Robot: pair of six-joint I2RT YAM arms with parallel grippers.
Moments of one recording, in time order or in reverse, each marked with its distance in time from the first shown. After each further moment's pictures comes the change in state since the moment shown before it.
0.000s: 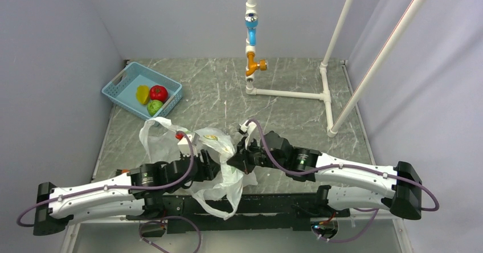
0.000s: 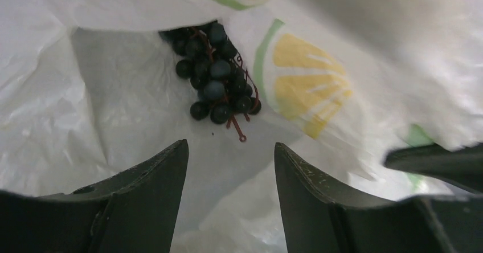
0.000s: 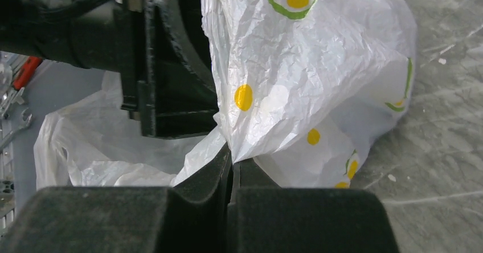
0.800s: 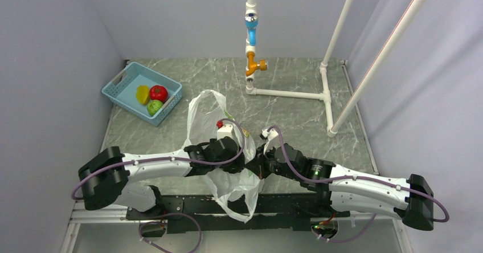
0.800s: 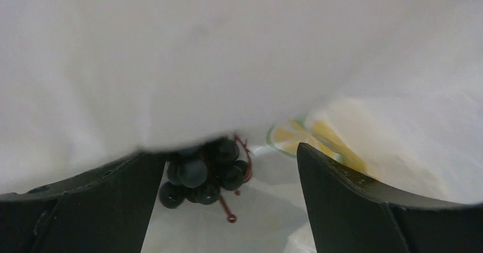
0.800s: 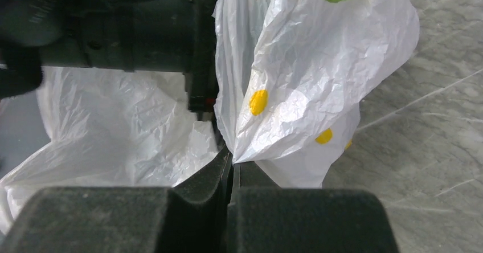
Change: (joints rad) left arm 0.168 0.685 0.181 0.345 0.206 0.179; right arm -0.006 -0.222 -0.229 -0.059 0.176 0.158
